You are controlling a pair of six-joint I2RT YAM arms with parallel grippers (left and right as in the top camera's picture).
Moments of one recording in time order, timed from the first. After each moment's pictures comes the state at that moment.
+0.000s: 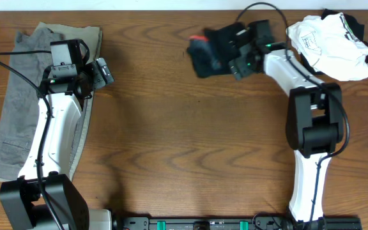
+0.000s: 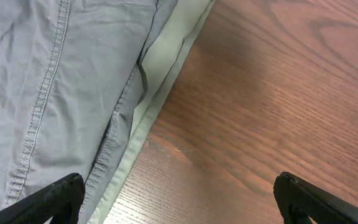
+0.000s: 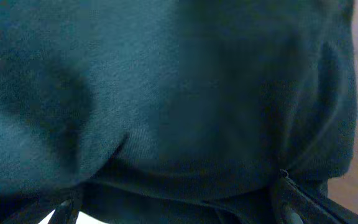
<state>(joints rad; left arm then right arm) 0.12 1.58 1.21 -0.57 -0.06 -0.30 0.16 2.30 1.72 -0.53 -0.01 -0.30</state>
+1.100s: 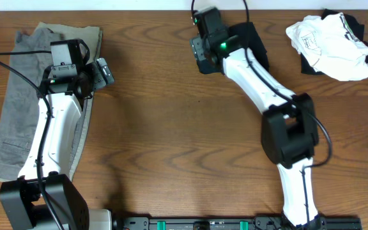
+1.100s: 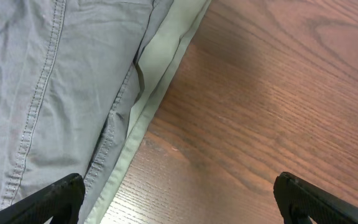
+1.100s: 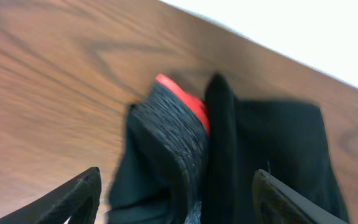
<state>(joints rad) 0.12 1.58 1.21 -0.58 -0.05 -0.30 0.46 2.29 1.92 -0.47 0.29 0.03</state>
